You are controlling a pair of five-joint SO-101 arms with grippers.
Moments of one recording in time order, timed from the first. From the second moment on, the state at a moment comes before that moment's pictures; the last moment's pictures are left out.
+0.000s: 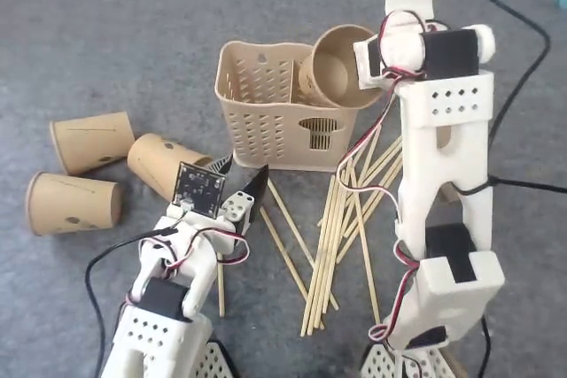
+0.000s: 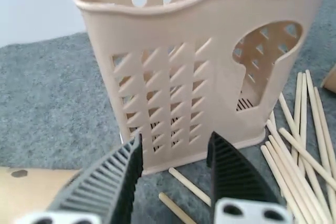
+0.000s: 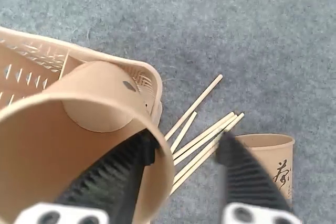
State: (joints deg) left arm 10.1 -86.8 94.0 29.5 1.6; right arm -12.6 12.3 -48.6 100.7 1.9
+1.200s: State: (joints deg) left arm 10.1 -86.8 94.1 29.1 1.6; right arm 7.2 20.0 -26.1 80.4 1.9
